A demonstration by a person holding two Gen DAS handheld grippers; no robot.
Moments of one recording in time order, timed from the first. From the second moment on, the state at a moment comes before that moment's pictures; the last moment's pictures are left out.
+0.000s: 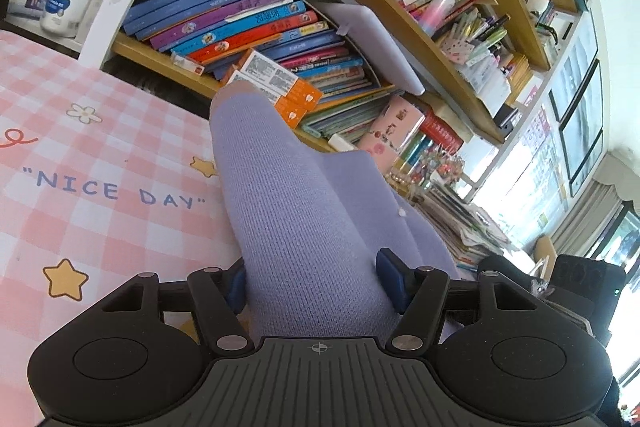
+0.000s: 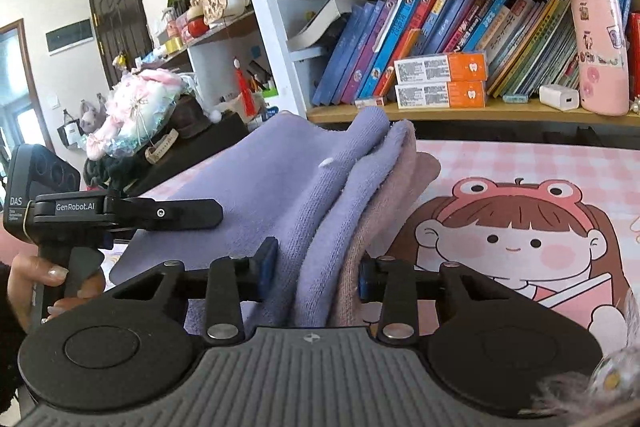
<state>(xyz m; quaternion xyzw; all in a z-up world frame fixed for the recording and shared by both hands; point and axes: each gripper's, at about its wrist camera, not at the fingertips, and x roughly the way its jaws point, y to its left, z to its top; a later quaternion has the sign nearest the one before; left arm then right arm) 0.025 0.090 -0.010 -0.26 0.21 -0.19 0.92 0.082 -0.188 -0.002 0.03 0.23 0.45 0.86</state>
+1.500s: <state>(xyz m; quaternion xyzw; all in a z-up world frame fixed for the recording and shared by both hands) 0.222 0.156 -0.026 -0.30 0.22 -0.16 0.91 0.271 -0.106 -0.012 0.06 0.25 0.39 0.88</state>
